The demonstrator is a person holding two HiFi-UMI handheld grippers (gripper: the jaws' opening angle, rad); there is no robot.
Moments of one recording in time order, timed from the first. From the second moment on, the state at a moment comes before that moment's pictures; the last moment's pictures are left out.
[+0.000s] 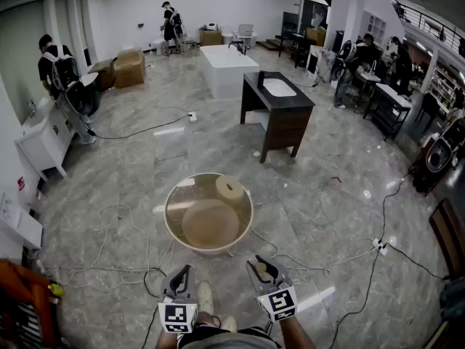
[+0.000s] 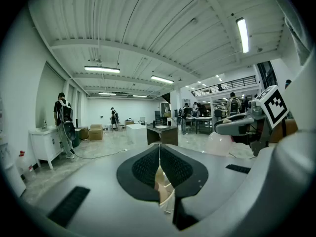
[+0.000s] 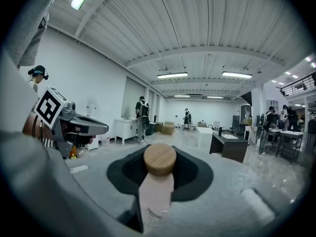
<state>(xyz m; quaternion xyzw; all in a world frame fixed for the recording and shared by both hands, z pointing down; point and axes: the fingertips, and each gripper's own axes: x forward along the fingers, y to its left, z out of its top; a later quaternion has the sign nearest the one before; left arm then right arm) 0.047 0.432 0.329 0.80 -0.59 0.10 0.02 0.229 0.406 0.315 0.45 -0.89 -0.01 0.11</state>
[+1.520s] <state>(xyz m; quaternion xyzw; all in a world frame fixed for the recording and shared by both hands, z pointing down) 0.085 0.295 0.346 0.82 -0.56 0.10 0.04 0.250 0.286 0.329 0.46 -0.88 0.01 0.10</state>
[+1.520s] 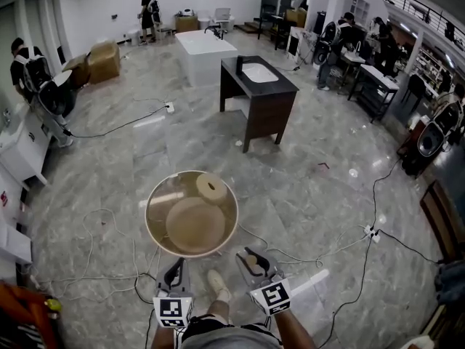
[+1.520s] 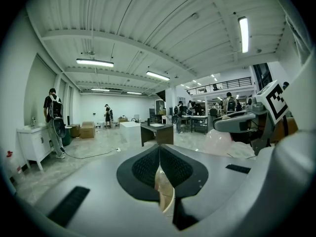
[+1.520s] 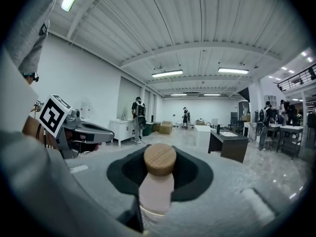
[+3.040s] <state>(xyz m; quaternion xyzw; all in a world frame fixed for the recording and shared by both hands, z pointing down) -0.001 0.035 0.345 0.72 -0.68 0.10 0.06 0.146 -0.029 0.315 0.30 -0.95 -0.01 0.10</state>
